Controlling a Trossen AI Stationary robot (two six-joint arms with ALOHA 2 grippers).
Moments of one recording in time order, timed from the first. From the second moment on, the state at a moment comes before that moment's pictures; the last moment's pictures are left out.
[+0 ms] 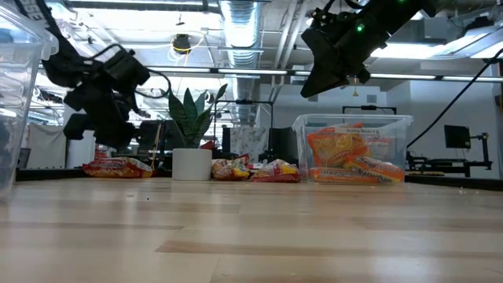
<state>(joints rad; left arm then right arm) 0.63 1.29 0.29 0.36 -0.95 -0.52 0.08 1.41 0.89 -0.18 0.68 0.44</state>
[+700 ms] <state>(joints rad) 0.57 1.59 0.29 0.54 -0.95 -0.49 0.08 1.41 0.89 -0.18 0.68 0.44</state>
